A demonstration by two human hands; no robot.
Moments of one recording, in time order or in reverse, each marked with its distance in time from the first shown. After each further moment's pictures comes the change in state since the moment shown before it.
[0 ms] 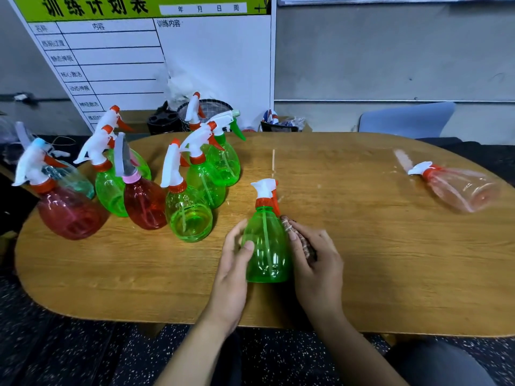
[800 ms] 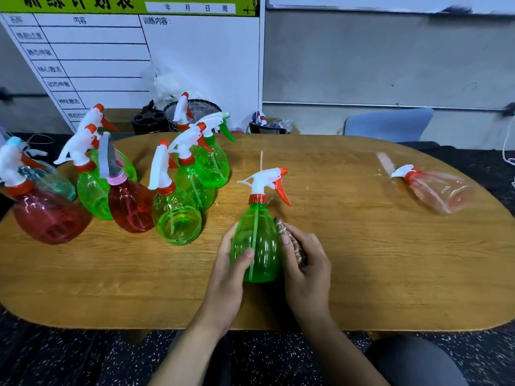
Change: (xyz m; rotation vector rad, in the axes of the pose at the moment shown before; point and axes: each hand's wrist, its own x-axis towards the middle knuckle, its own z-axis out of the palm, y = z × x) left_hand 0.000 0.003 0.007 -0.020 -0.076 0.046; right_hand -0.004 0.001 0.002 0.064 0.041 0.011
